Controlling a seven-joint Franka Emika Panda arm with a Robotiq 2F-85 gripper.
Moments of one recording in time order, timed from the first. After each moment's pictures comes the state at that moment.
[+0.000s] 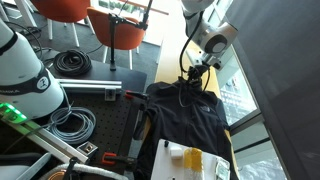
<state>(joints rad) 0.52 1.02 0.05 -1.33 -0.11 2.15 0.33</state>
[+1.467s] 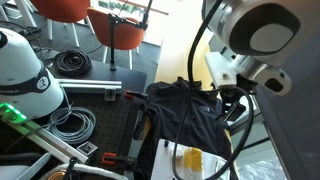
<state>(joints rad) 0.14 0.31 -0.01 -2.08 -0.15 2.40 0.14</state>
